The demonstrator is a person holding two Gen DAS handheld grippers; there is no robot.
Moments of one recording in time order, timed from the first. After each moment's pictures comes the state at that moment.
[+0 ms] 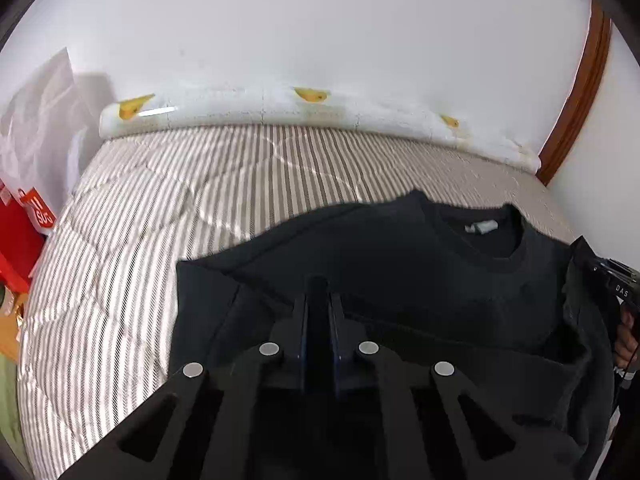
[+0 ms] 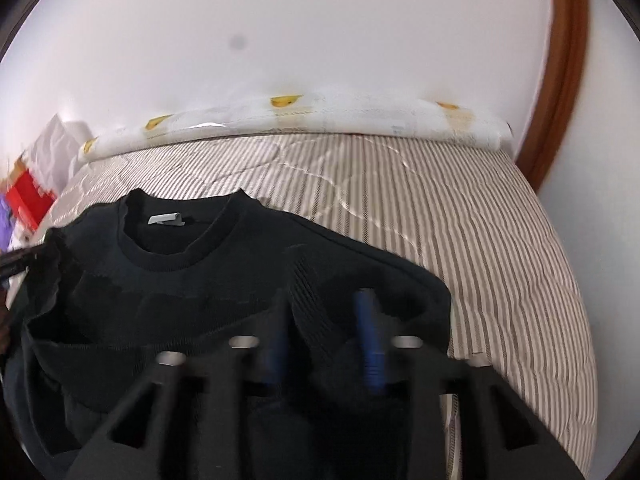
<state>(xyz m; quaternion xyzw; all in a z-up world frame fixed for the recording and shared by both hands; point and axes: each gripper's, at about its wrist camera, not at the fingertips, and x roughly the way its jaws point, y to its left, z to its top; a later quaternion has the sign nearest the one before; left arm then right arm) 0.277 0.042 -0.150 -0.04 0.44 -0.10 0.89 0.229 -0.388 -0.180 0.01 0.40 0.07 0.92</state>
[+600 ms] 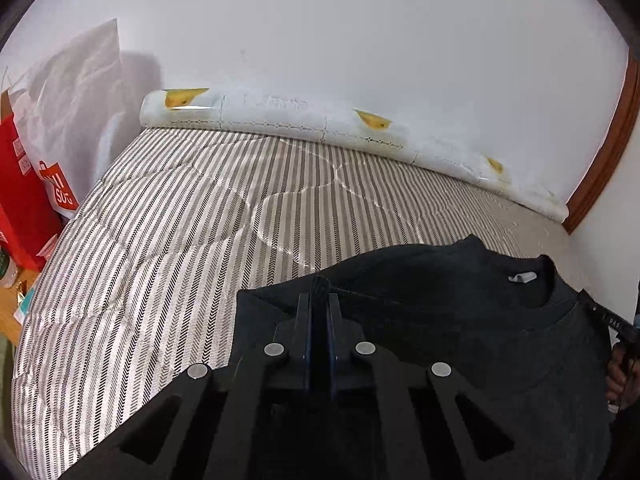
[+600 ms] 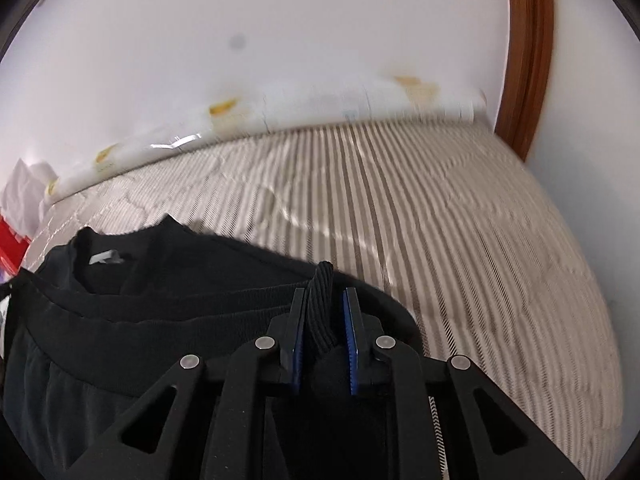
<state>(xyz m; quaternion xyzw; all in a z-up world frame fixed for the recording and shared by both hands) 0.299 0.077 -0.161 -0.08 0.42 -0.04 0.90 0.267 -0.427 -0.213 0.09 0.40 0.01 0.91</state>
